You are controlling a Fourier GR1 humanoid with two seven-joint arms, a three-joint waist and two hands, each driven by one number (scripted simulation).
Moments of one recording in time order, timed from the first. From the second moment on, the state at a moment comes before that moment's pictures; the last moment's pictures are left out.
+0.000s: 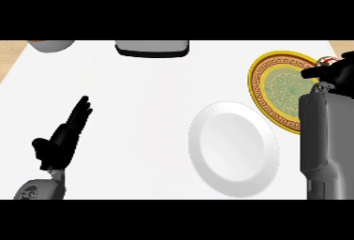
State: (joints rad) left arm -0.09 0.26 -0.01 -1.33 0.06 -0.01 -0.13; right arm -0.74 -0.09 -0.51 -1.19 1.66 -0.36 1.06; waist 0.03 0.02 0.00
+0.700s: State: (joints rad) left arm -0.07 0.24 -0.01 -1.33 0.06 -0.01 -0.14; right arm -0.77 -0.06 -0.70 -1.09 1.63 -0.83 1.02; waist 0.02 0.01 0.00
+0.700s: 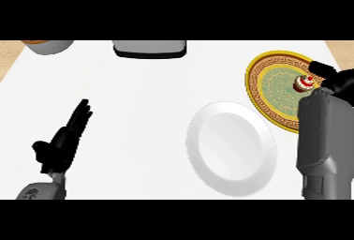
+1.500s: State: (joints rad) left arm -0.03 0.26 0.03 -1.36 0.07 -0.02 -0.13; right arm -0.12 0.00 -0.23 -1.62 1.38 -1.11 1.09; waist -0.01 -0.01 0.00
